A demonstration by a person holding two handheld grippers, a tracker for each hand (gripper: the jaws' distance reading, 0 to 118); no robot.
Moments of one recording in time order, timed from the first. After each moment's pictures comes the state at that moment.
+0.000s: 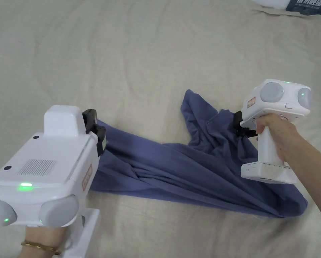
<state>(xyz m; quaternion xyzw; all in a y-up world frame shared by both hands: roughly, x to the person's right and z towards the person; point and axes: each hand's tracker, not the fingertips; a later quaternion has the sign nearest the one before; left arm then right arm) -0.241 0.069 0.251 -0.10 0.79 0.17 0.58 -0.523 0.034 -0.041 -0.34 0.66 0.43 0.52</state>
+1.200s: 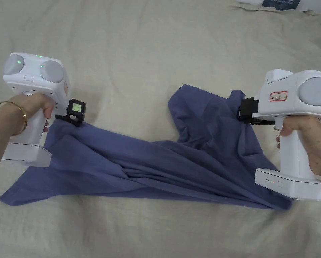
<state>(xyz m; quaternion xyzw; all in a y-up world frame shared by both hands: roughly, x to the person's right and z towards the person) -0.432 0.020 0.372 -0.40 0.66 0.43 0.46 -0.457 0.098 -0.071 -0.32 0.73 0.33 0.51</state>
